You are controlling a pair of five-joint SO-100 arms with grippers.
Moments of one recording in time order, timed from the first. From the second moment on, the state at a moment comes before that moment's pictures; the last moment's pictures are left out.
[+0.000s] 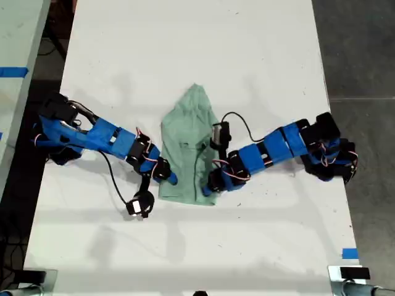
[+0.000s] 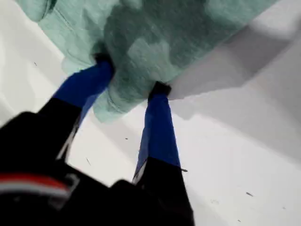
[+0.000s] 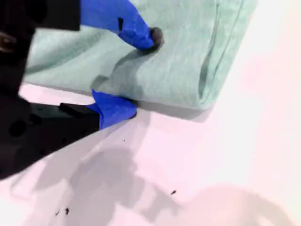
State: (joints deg) arm 0 10.1 76.6 94.7 57.5 -11.1; arm 1 -14.3 70.4 74.2 68.0 6.8
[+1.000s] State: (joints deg) arm 0 -35.7 82.9 65.1 90.6 16.8; arm 1 25.8 87.5 59.6 87.9 -12.0
